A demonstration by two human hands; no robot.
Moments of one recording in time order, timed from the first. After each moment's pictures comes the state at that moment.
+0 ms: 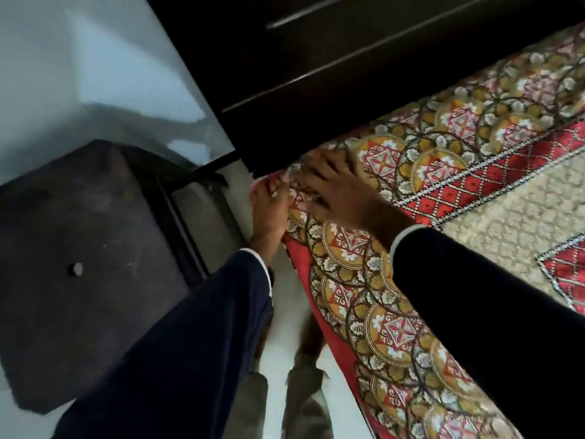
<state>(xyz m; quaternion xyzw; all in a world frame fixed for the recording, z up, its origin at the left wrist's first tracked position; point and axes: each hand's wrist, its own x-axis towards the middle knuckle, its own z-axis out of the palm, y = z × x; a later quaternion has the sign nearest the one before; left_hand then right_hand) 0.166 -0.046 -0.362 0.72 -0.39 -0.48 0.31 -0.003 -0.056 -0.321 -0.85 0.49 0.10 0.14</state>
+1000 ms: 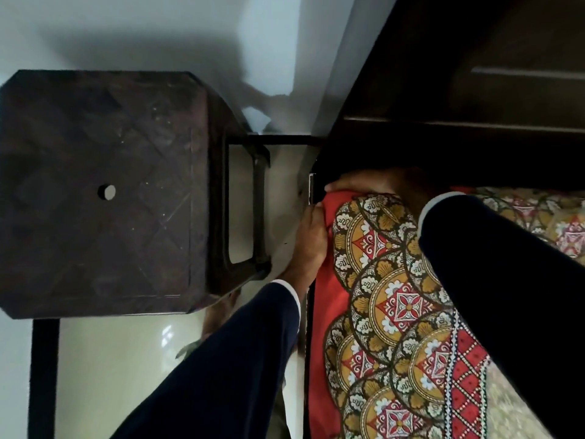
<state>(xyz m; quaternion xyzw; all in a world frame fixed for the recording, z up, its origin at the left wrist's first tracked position) 0.161 -0.026 -0.380 0.70 -0.16 -0.59 0.37 0.090 -0.199 -0.358 -0.71 0.42 0.34 0.45</state>
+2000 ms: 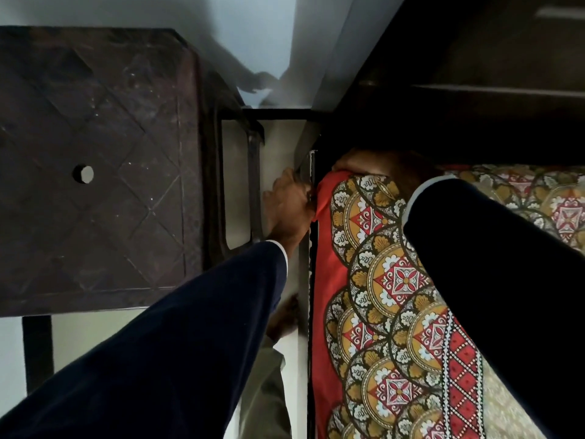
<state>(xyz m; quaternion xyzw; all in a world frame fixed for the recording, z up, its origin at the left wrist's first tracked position) 0.205 -0.025 -0.426 0.79 -0.51 -0.30 0.17 0.088 -0.178 -0.359 -0.71 0.47 0.34 0.40</state>
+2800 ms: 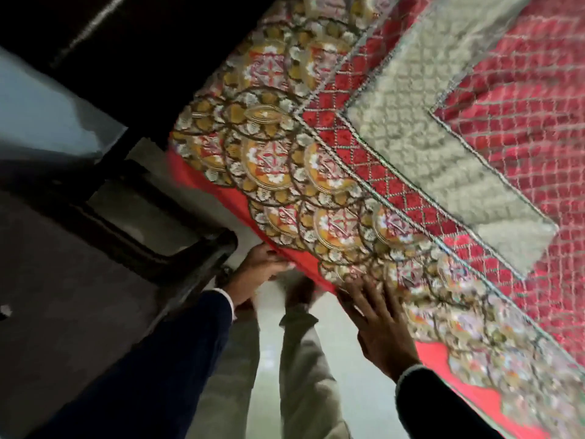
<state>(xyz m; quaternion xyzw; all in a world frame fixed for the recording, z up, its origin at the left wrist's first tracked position) 0.183 0.145 -0.343 0.48 -0.40 -0.78 -0.07 0.020 0.392 -0.291 -0.65 0.72 0.18 0.17</state>
